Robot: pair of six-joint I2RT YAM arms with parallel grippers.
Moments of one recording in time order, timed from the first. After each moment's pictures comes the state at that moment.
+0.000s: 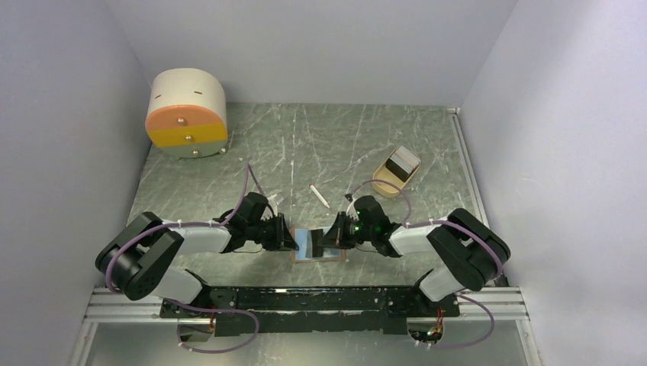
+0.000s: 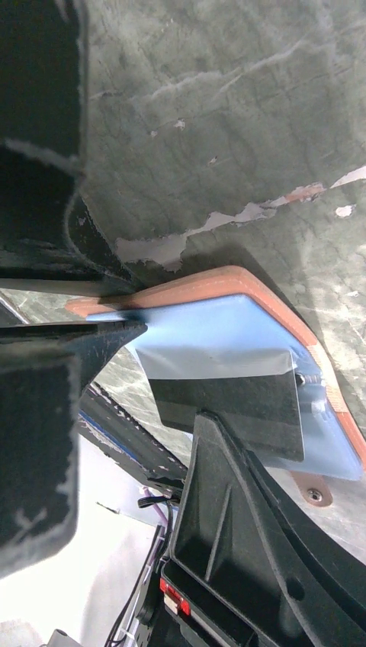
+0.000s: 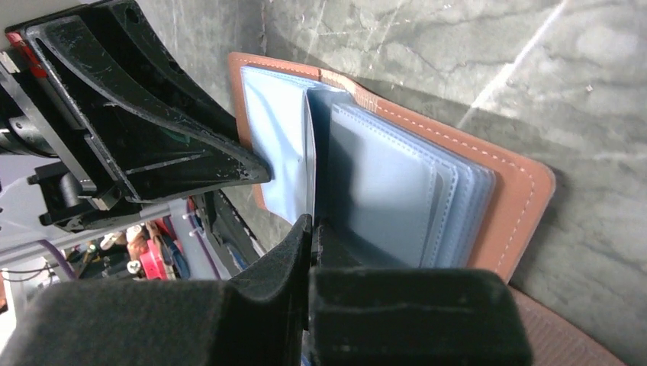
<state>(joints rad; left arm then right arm) -0.64 1.43 0.39 0.23 0.47 -0.81 0.70 1.48 0.34 0.49 -0.46 0.96</state>
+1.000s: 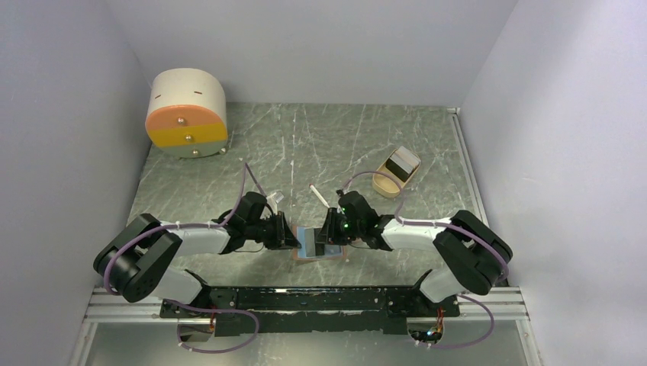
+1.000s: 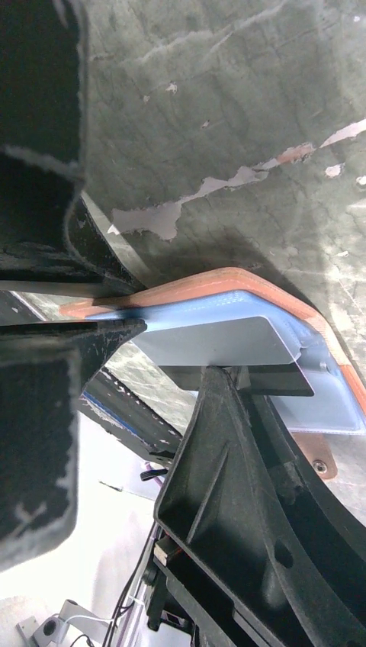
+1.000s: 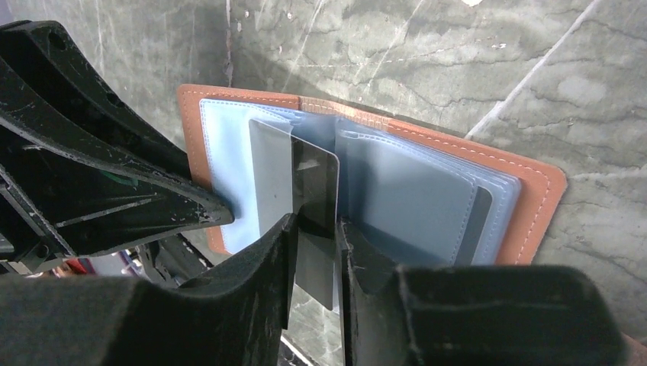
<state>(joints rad) -0.64 1.41 0.38 0.28 0.50 -0.85 0.80 1.47 0.51 0.18 -0.23 0.85</state>
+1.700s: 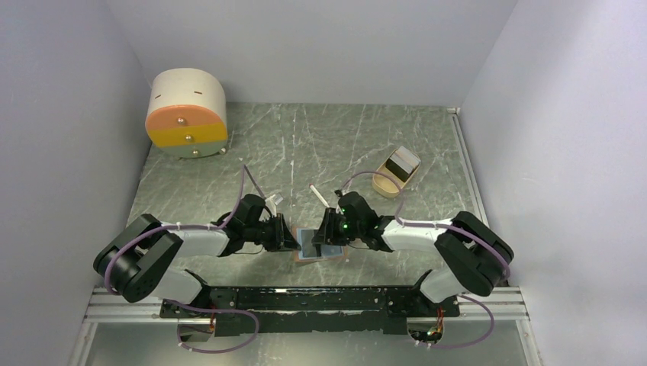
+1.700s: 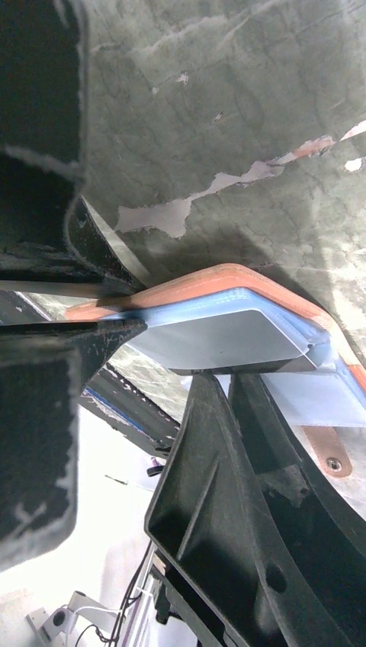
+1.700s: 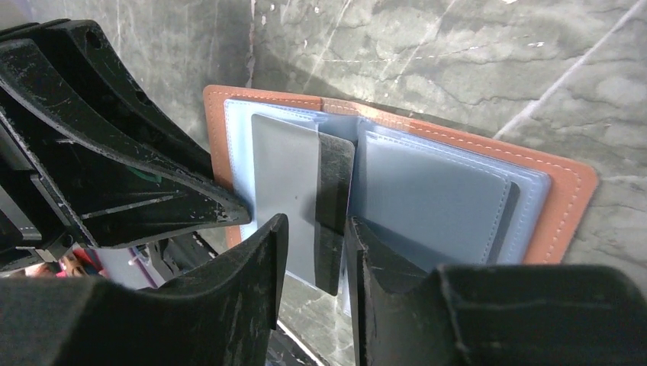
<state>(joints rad) -0.64 1.41 0.34 0.33 0.52 -0.87 0.81 1.45 0.51 0.18 -0.24 0.85</state>
